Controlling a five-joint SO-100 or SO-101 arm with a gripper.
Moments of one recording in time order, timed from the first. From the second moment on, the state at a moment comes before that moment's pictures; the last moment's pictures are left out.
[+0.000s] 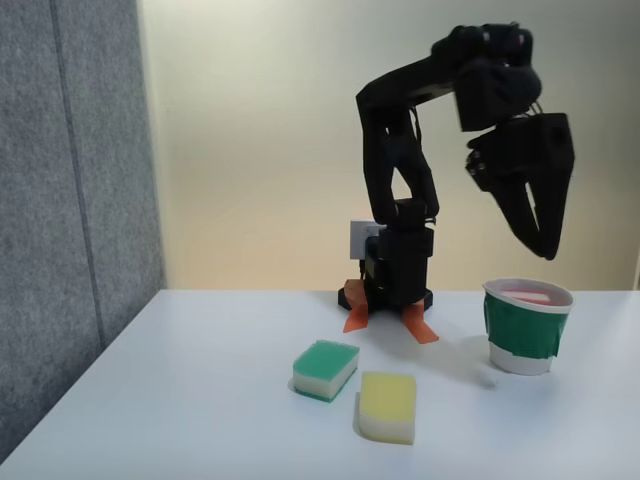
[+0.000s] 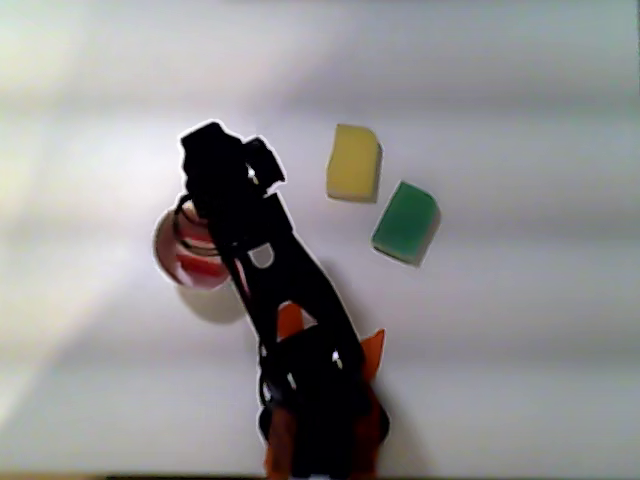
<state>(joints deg) -20.7 121.5 100.3 79.5 -16.3</state>
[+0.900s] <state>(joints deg) 3.7 177.7 177.1 38.5 -1.1</state>
